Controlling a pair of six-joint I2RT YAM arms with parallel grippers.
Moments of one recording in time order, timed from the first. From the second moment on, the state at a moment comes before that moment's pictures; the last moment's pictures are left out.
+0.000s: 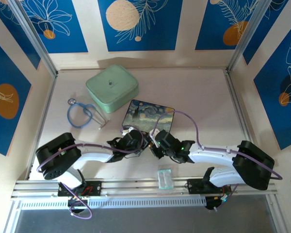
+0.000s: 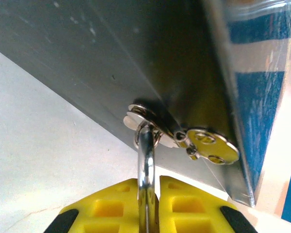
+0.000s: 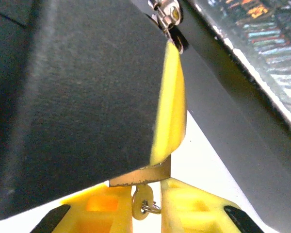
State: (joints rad) left arm -1.03 1.56 0.58 0.36 -0.09 -1.54; right arm 0.98 1.28 0.50 -0.08 0.08 0.24
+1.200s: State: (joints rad) left arm -1.03 1.57 0.55 0.48 -0.06 -1.55; right arm 0.66 1.24 0.43 -0.02 -0.44 0.43
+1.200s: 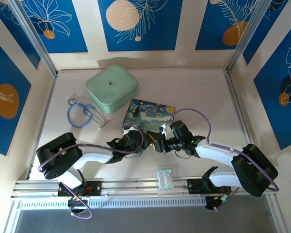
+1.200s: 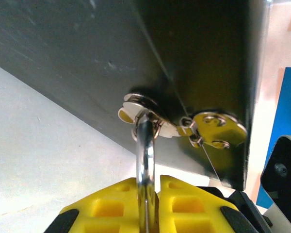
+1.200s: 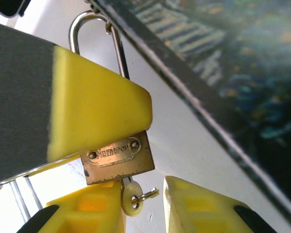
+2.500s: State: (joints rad) left arm -1.03 1.60 0.53 0.49 -0.07 -1.57; right arm 0.53 1.21 0.41 -0.08 -0.36 0.52
